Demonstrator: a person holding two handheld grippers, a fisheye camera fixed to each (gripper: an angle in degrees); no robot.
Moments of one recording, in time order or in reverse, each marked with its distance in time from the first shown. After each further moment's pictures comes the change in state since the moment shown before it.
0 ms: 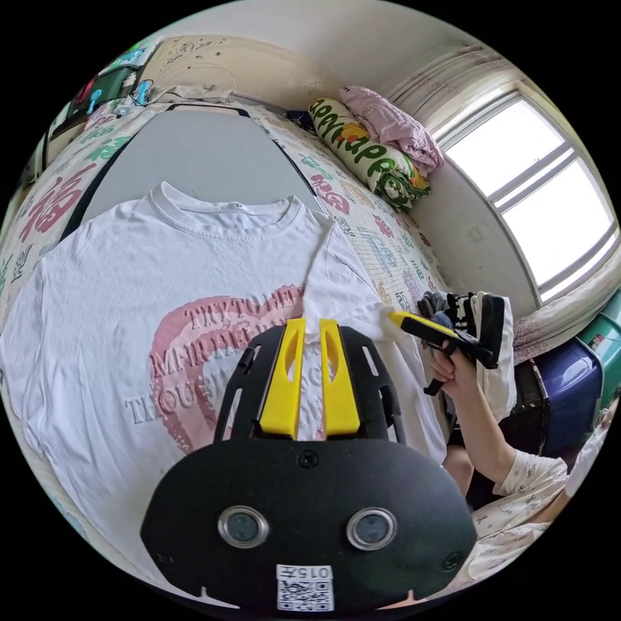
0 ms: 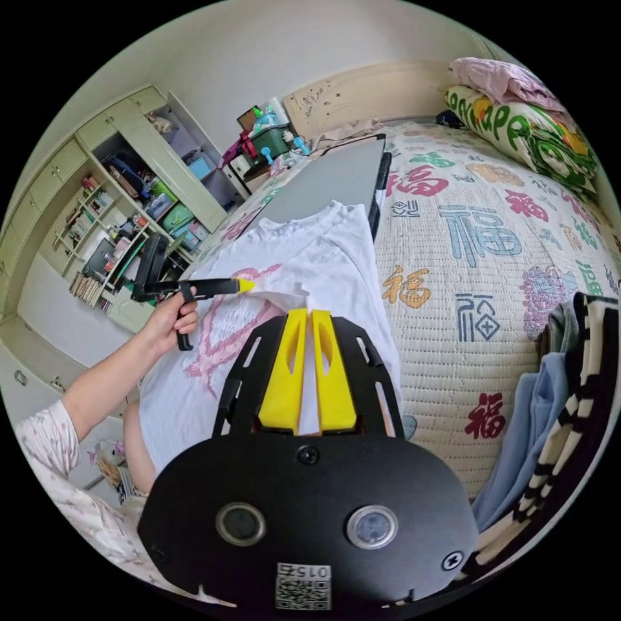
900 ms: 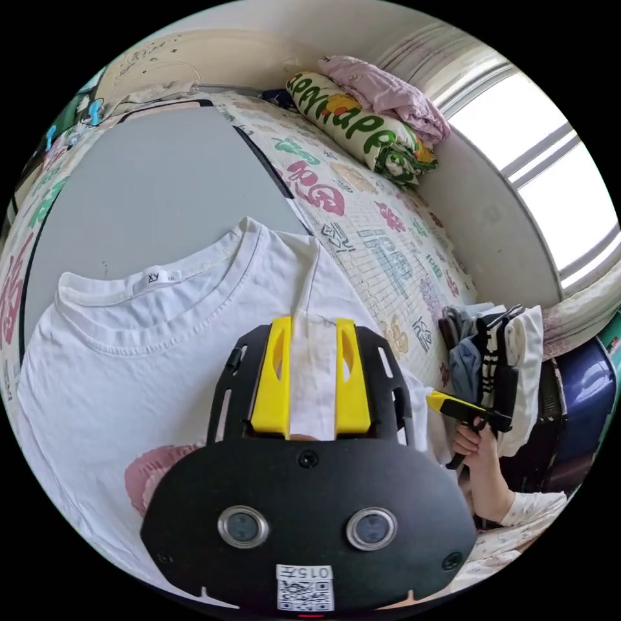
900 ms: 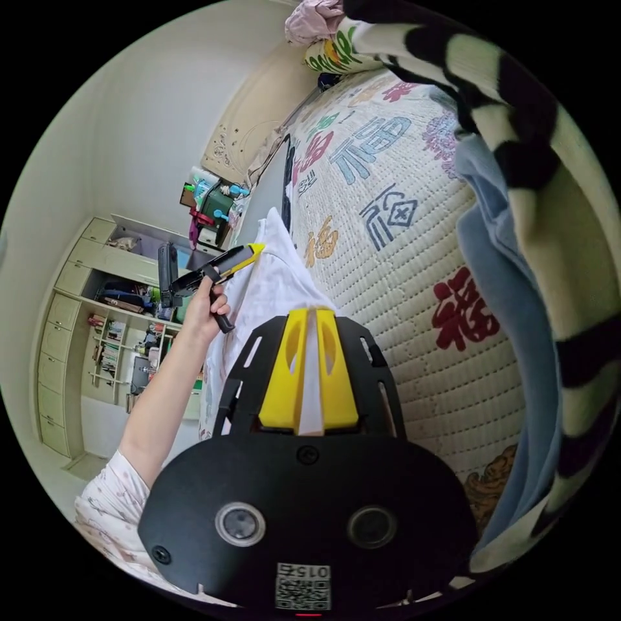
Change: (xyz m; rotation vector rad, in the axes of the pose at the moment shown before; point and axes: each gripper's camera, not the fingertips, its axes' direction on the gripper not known) left arm 0.075 -0.163 0.115 -0.034 -0.171 0.131; right arm 0.223 -0.020 -0.295 0.156 -0.196 0.569
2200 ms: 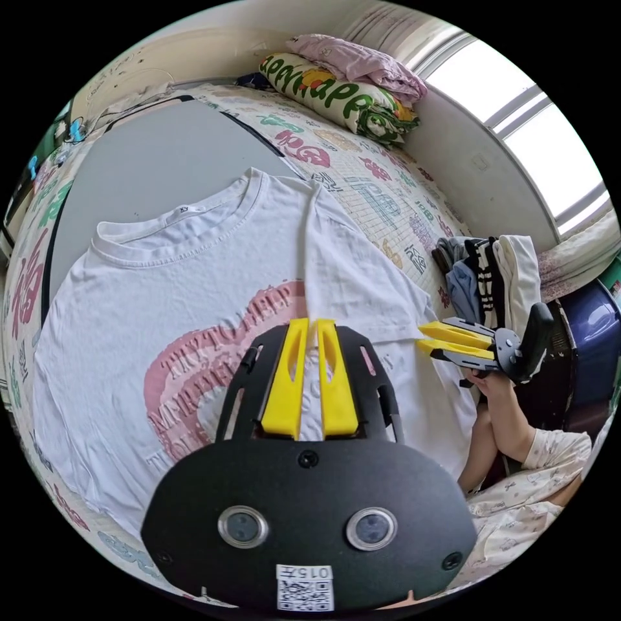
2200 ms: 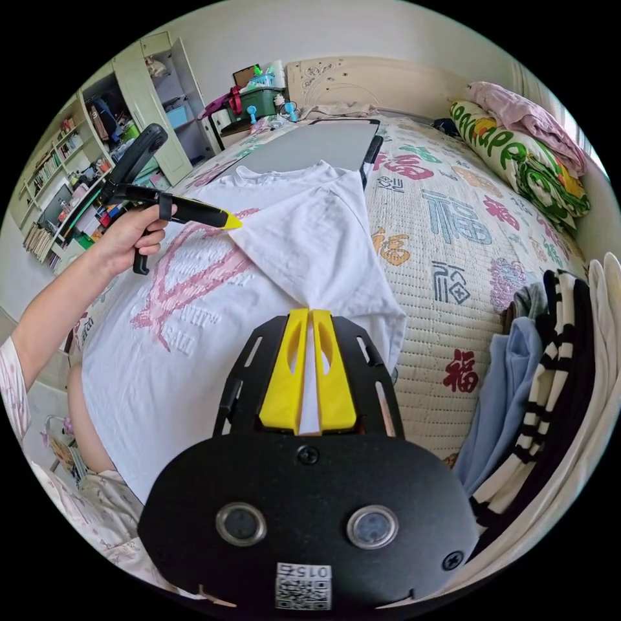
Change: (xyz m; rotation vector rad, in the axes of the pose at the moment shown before) left arm -0.027 0.128 -0.026 -0.106 0.120 0.088; right arm 0.078 0.405 -0.031 -0.138 0.477 -0.622
